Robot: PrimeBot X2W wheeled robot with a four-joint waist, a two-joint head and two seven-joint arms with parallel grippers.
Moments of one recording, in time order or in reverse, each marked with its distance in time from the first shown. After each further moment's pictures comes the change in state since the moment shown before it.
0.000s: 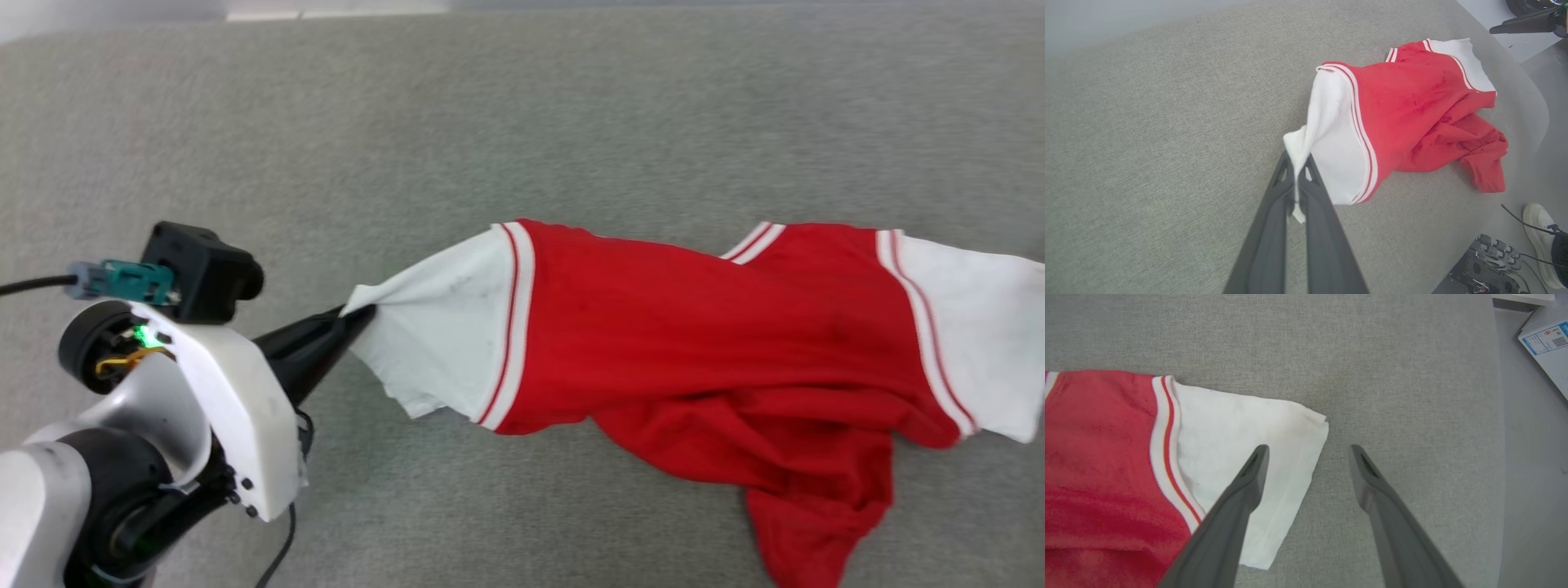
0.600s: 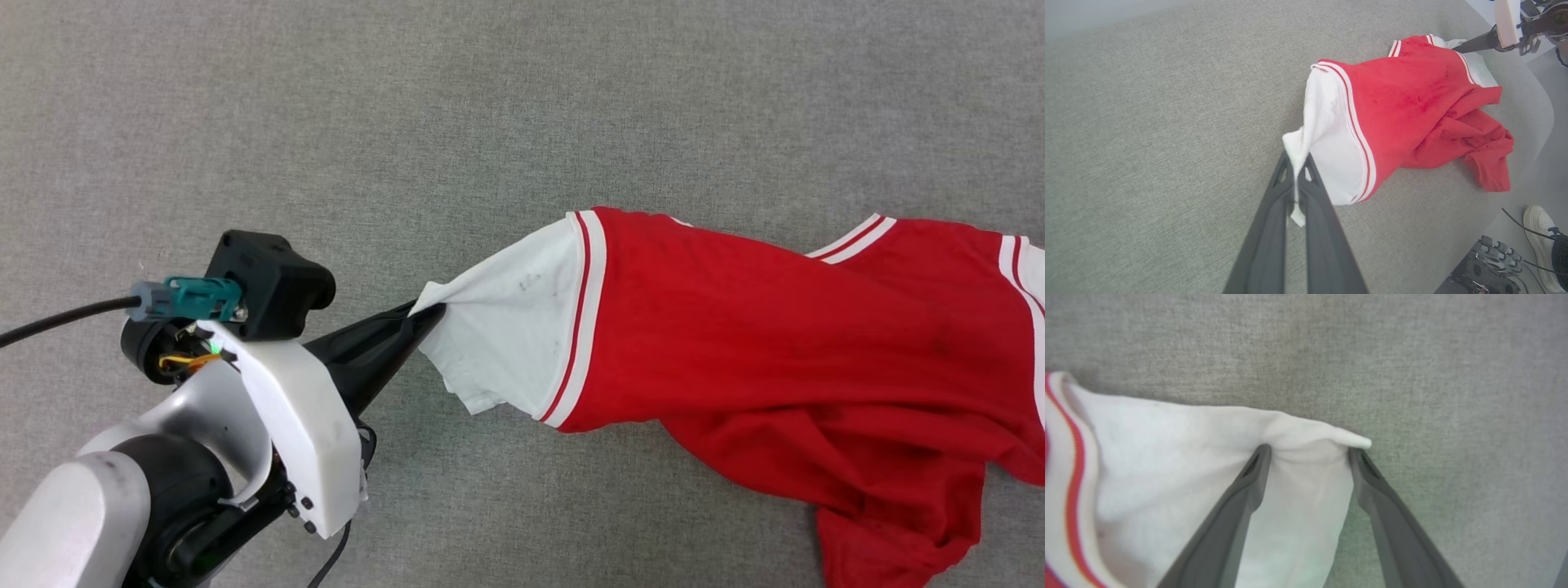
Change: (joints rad) left arm -0.045 -0.059 -0.087 -0.082 0.050 -0.002 -0.010; right arm -0.035 -0.020 -0.017 0.202 -0.072 -0.002 0.021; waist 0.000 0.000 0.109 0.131
